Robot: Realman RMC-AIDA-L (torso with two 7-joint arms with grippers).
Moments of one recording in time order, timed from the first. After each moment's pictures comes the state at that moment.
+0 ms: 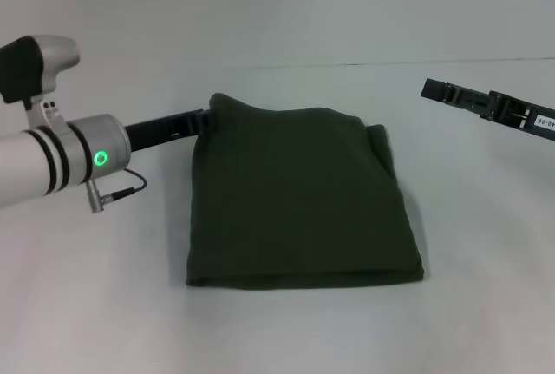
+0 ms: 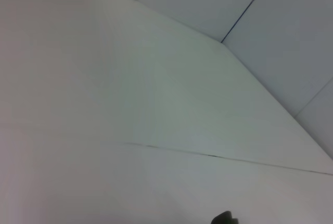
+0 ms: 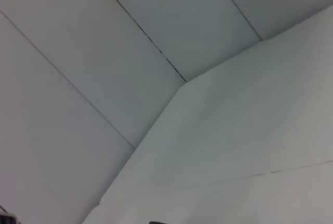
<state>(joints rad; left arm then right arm) -0.77 -2.14 0.64 0.45 1.98 0.88 -1.89 0.55 2.03 -0.59 -0.59 -1.82 -1.32 1.88</state>
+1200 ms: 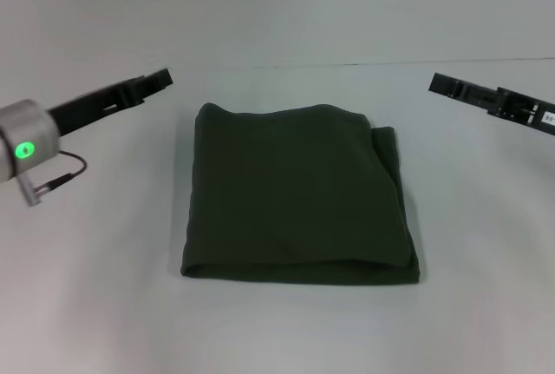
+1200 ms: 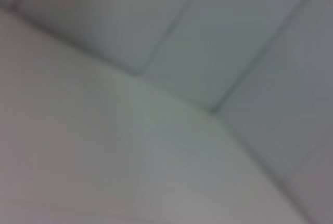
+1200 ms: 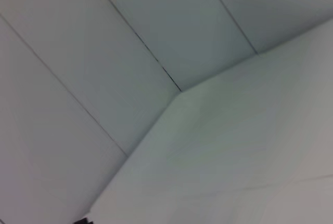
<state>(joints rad) -0.61 -2.17 0.61 0.71 1.88 1.03 -1.90 0.54 2.03 -0.58 -0.59 -1.79 -1.33 1.81</state>
